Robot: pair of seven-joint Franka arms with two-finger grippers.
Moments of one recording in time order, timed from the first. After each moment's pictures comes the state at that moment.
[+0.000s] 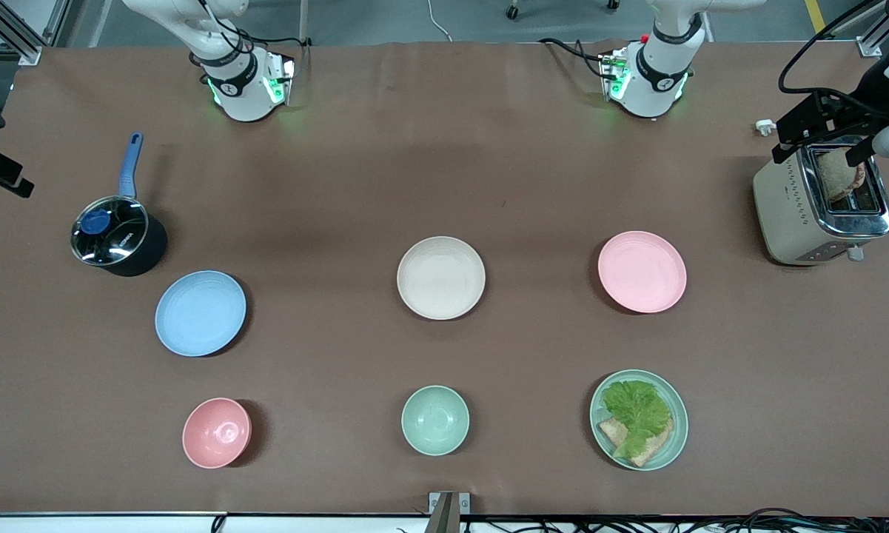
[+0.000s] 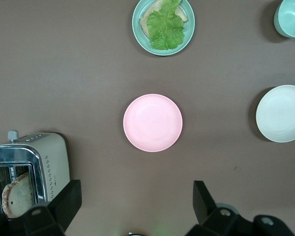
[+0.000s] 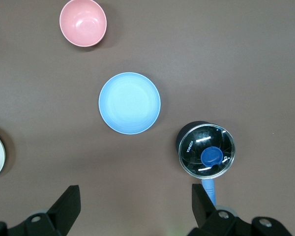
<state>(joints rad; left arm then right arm) -0.06 -0.03 -0.05 -1.43 -0.03 1.43 -0.06 -0.07 0.03 -0.04 -1.43 -0.01 1.44 0.04</state>
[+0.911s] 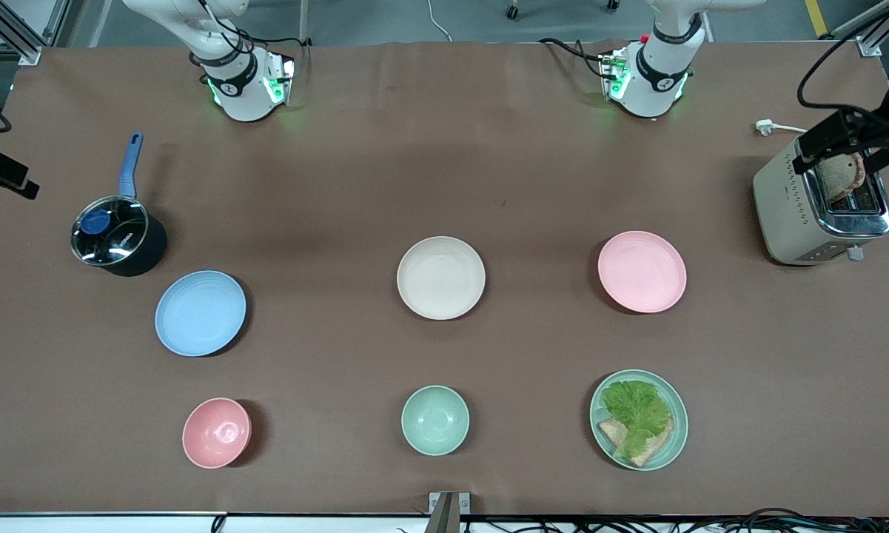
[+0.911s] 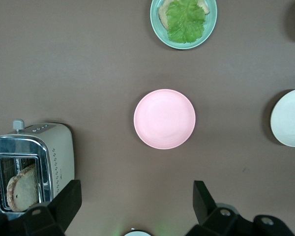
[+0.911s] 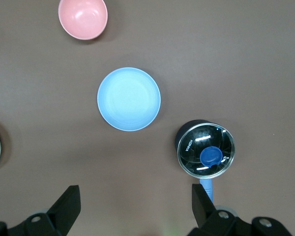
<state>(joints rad) -0.05 0.01 0.03 -1.48 -0.04 1.46 -0.03 -0.07 0.06 -0.06 -1.45 0.00 1.45 0.00</state>
